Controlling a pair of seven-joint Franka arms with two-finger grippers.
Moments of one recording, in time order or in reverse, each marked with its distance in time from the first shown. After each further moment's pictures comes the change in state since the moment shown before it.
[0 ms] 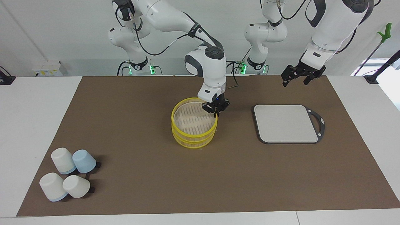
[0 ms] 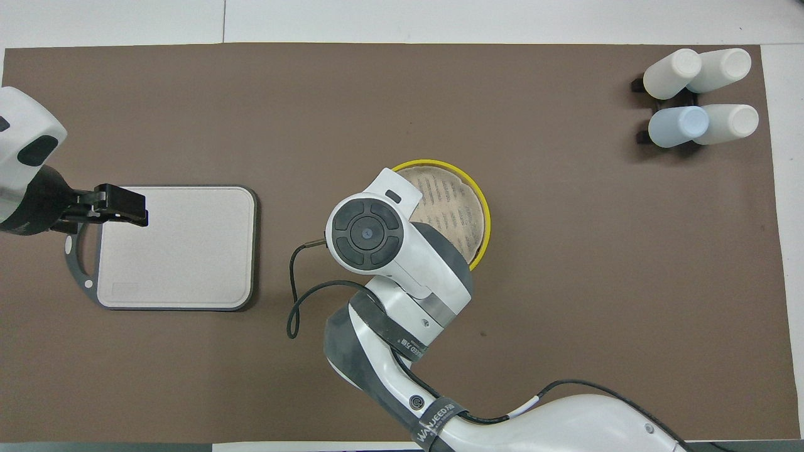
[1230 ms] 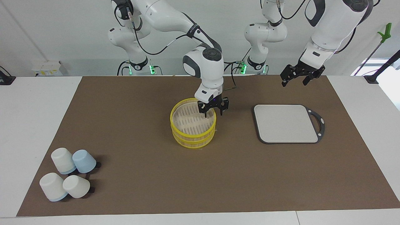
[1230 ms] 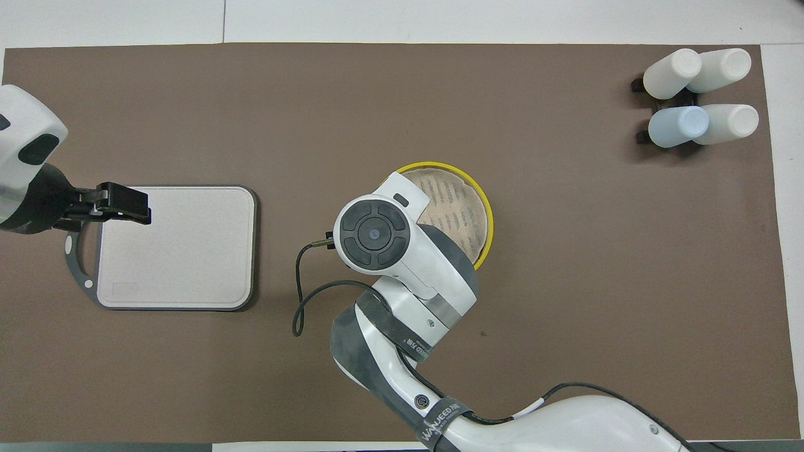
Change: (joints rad) left arm 0.000 -0.001 -0.005 0.001 -0.011 0.009 0.000; right arm -0.017 -0.021 -0.007 -0.017 0.007 -0.034 0.037
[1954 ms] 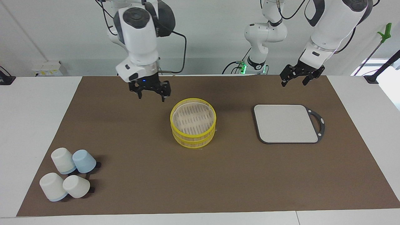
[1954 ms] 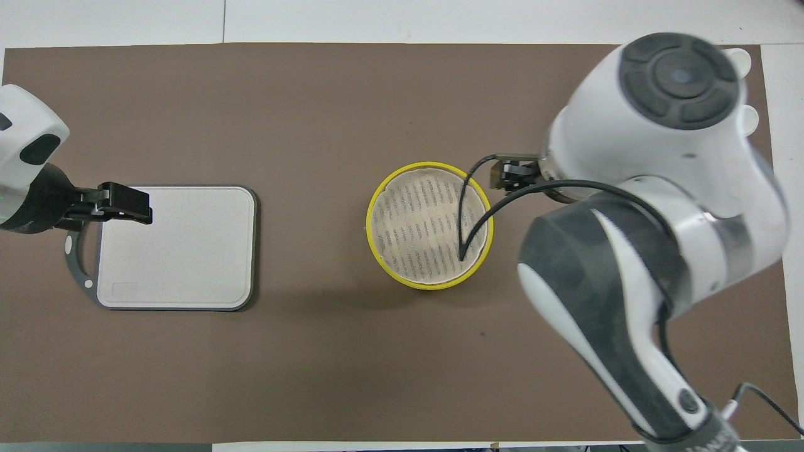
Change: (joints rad) left arm 0.000 0.000 -0.002 0.000 0.000 0.002 0.000; right arm -0.413 -0.296 -0.012 0.085 0.000 -0.554 -0.217
